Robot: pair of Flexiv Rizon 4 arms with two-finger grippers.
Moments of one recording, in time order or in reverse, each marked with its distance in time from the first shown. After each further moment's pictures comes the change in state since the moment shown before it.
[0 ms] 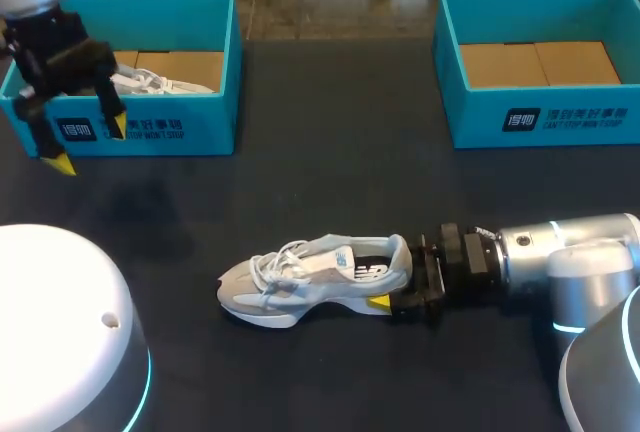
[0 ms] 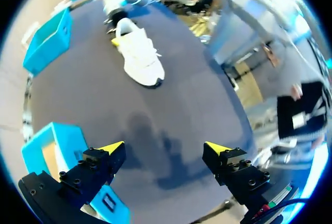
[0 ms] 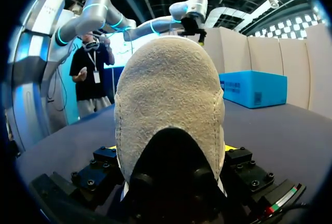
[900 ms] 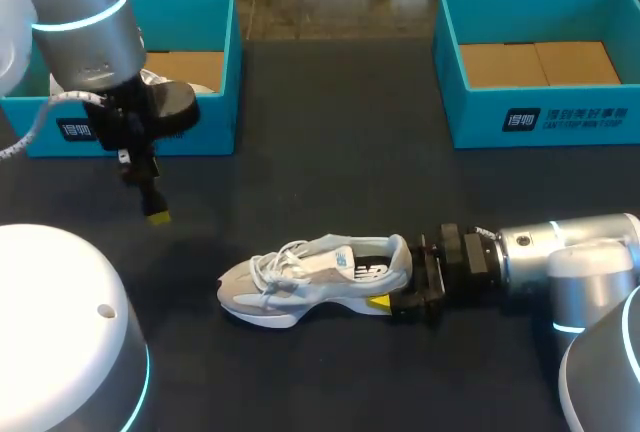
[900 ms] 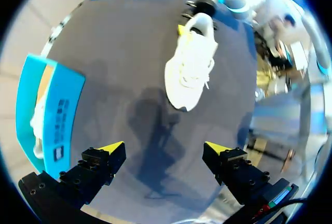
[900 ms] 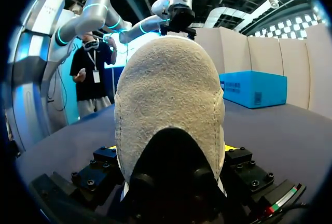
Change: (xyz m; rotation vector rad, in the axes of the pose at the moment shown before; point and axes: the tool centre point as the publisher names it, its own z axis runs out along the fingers) left arm 0.008 -0.081 0.053 -0.047 -0.160 -0.808; right arm 0.000 0.000 0.000 0.000 0.000 0.000
